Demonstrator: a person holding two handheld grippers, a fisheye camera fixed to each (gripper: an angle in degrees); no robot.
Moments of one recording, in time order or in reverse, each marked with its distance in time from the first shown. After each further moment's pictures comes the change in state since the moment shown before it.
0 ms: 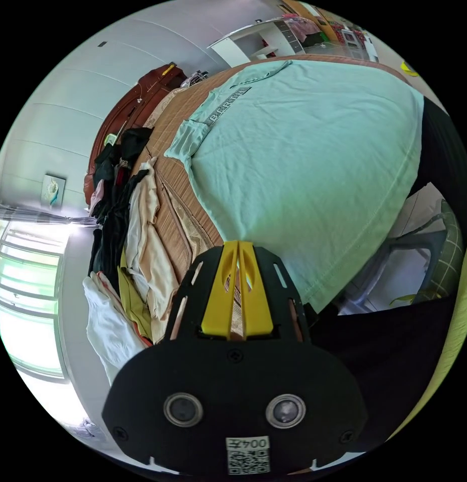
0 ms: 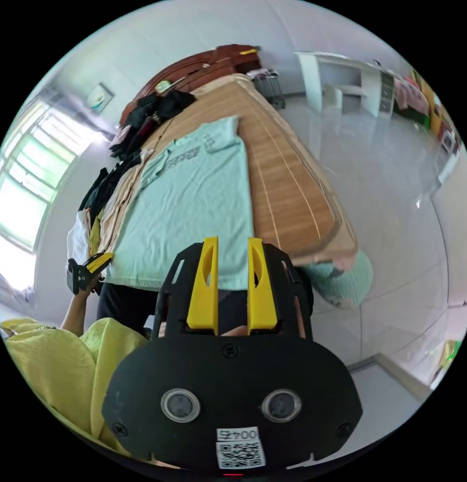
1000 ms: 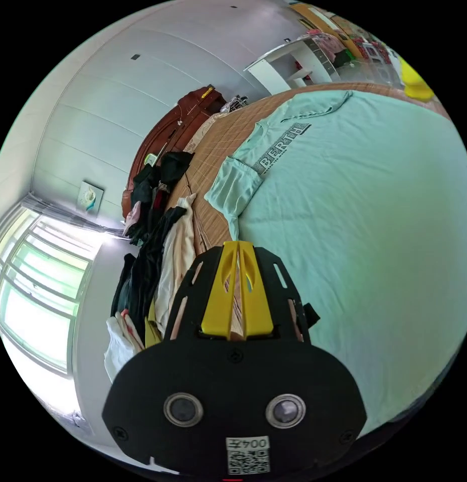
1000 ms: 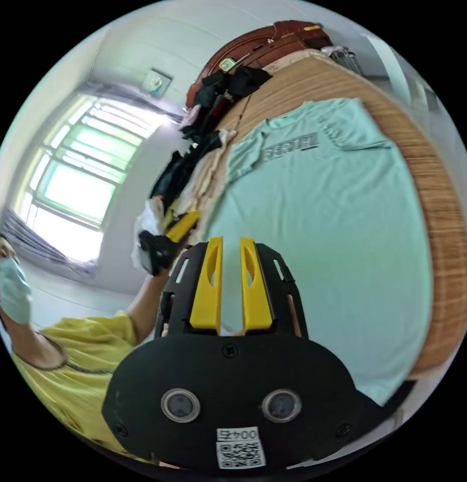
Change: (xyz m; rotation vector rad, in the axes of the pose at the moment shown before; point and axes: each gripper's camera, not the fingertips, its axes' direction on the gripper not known) left arm -0.102 -0.127 -0.023 0.158 -0.196 -0.122; right arm -0.166 -0.200 0.069 -0.129 -0.549 -0.133
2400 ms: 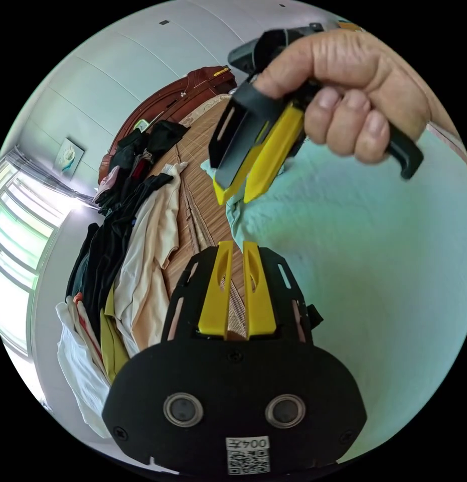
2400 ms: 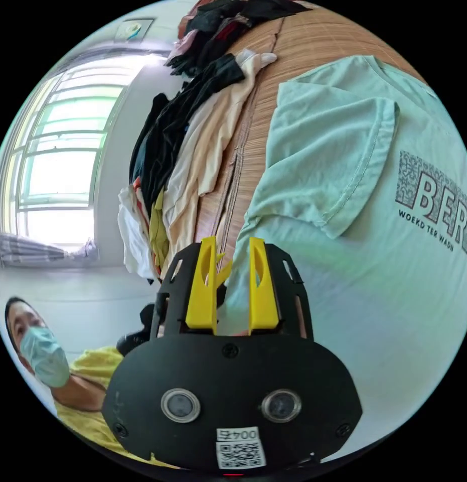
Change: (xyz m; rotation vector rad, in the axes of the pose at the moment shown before) left arm -0.127 0.025 0.081 -0.072 0.201 -0.161; right arm -0.183 -0.405 0.235 -0.476 0.077 -0.109
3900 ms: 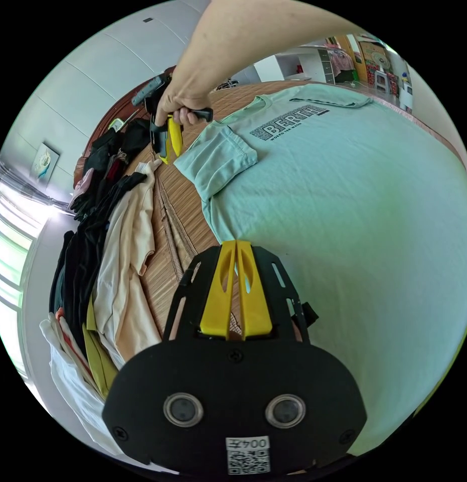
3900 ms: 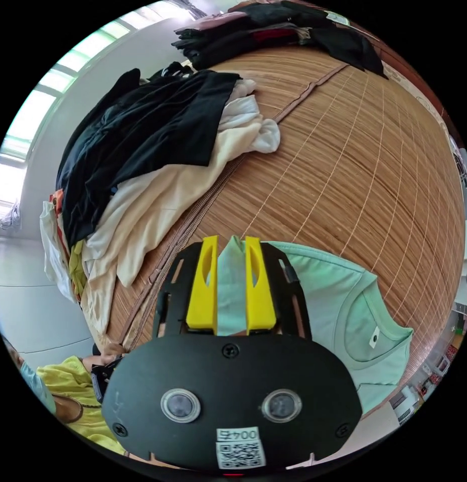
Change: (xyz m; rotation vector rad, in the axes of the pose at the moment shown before) left arm -0.015 -0.020 0.032 -0.006 0.125 0.067; right arm -0.106 -0.309 -0.082 -0.043 0.500 -0.201
